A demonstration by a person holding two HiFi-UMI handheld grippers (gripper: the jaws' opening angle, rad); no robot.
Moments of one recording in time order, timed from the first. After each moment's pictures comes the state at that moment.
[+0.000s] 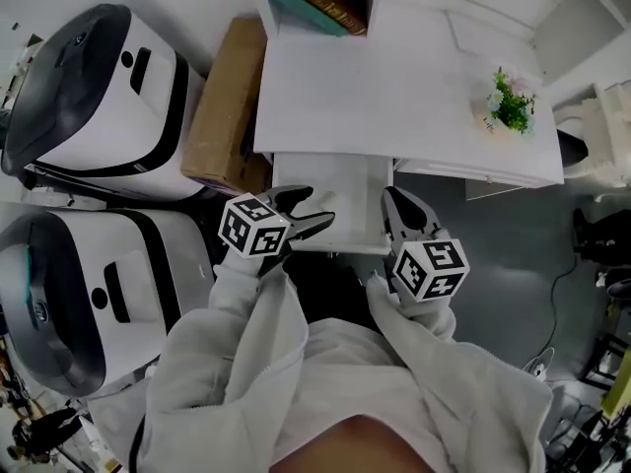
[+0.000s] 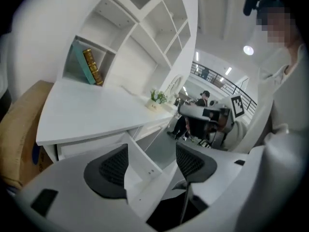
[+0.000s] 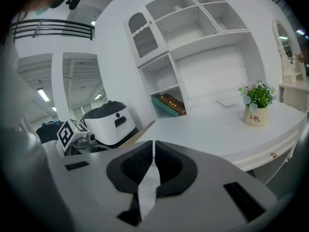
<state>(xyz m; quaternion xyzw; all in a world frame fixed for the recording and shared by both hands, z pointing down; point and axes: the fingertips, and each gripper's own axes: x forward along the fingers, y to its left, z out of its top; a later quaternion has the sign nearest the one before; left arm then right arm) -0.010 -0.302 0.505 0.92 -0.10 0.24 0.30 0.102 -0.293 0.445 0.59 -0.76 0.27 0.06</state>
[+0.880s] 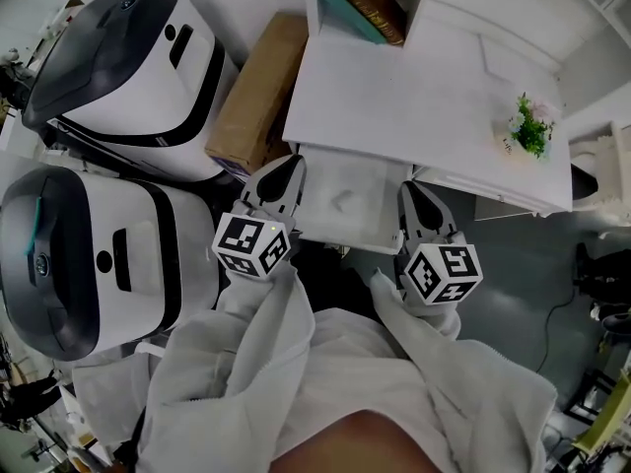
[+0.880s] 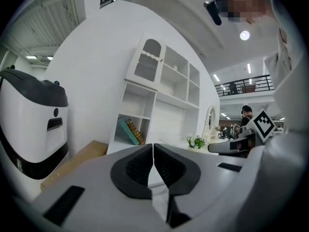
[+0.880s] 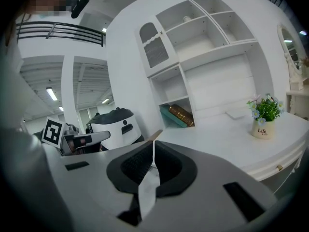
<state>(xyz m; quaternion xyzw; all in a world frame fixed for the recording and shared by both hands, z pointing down) -0.097 -0.357 0.388 0.90 -0.42 0.03 0.12 0.079 -0.300 0.404 0.58 -0.78 0.21 0.03</state>
